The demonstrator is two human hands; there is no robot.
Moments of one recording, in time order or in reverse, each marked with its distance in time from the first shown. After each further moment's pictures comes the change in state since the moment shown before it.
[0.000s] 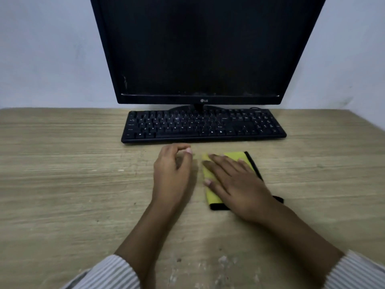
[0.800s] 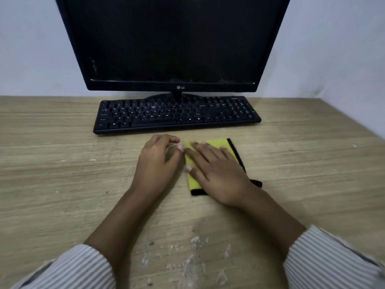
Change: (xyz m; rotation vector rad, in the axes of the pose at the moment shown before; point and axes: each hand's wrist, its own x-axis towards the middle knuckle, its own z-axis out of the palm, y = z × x) left_hand -0.001 0.000 0.007 0.300 -0.166 0.183; right_hand -0.008 0.004 0.002 0.007 0.032 -0.001
